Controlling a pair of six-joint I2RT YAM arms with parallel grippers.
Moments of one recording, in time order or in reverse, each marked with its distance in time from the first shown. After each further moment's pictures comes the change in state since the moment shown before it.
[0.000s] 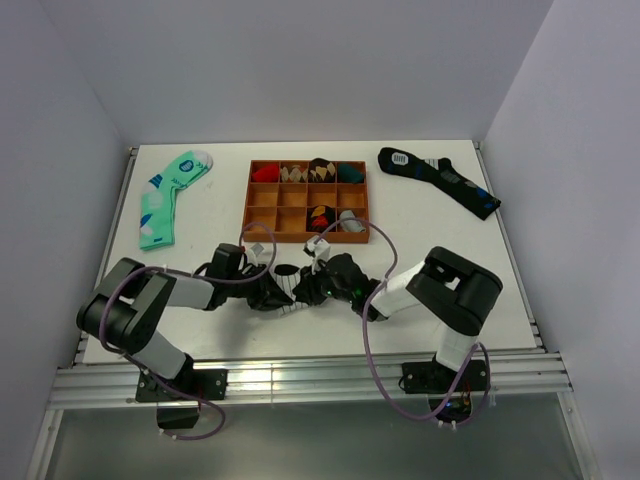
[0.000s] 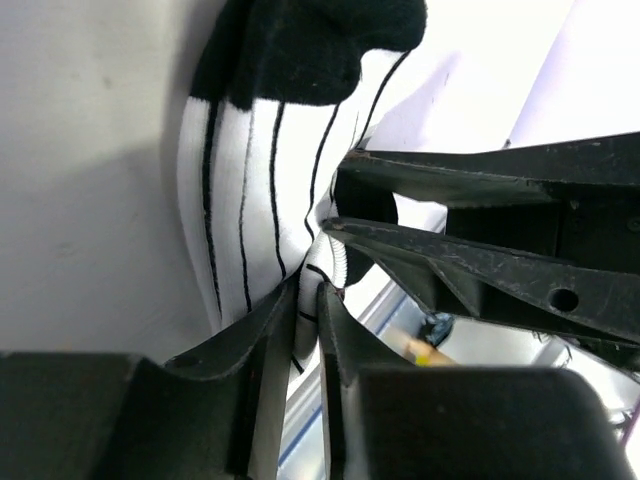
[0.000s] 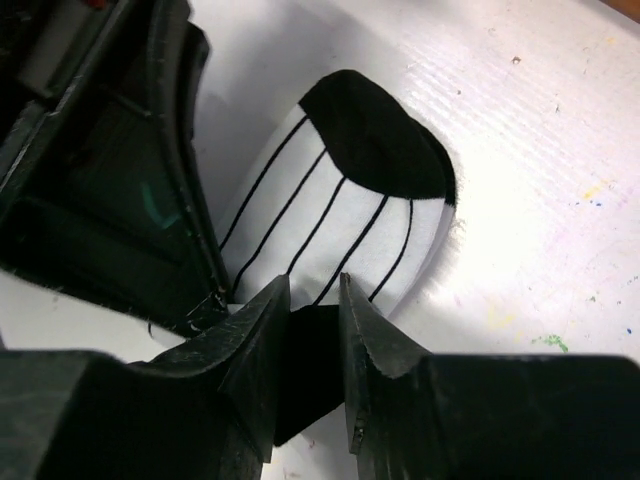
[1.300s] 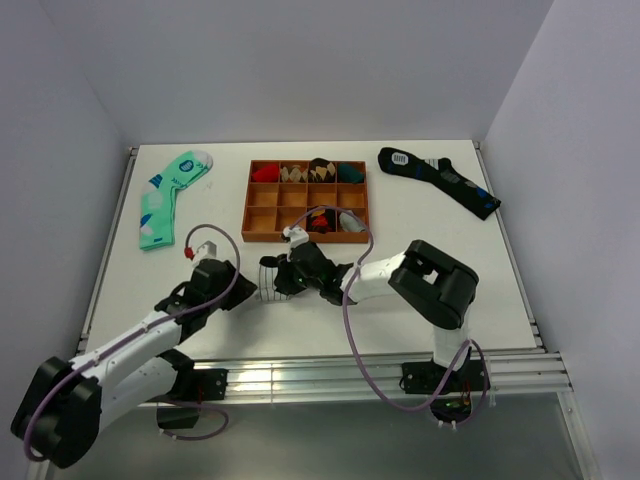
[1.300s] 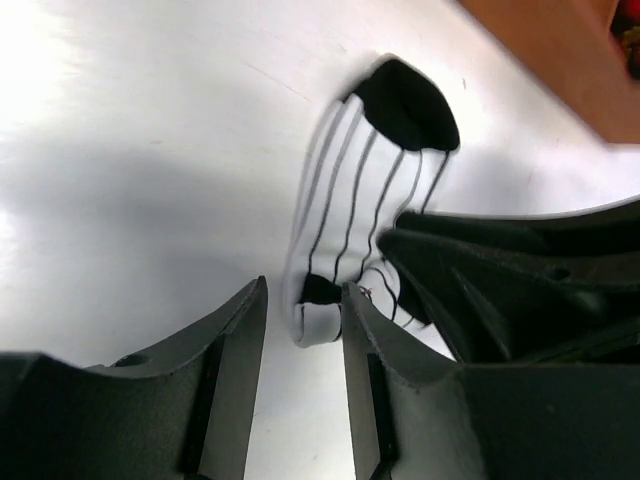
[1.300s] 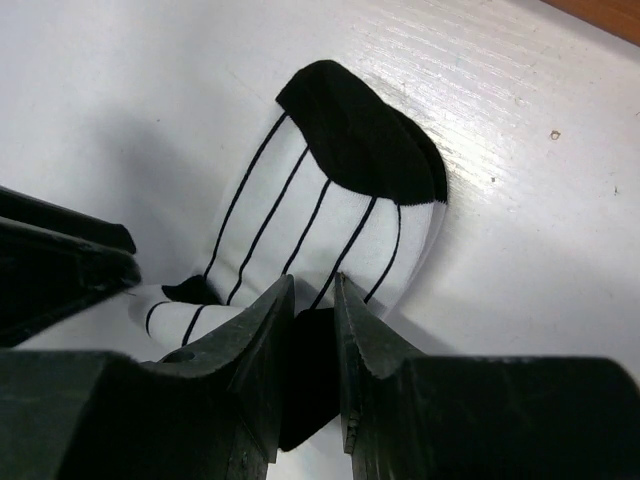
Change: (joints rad) left arm -0.082 -0.630 -0.107 -0.401 -0.772 -0.020; right arm 0.080 0.134 0.350 -0.387 0.171 0.168
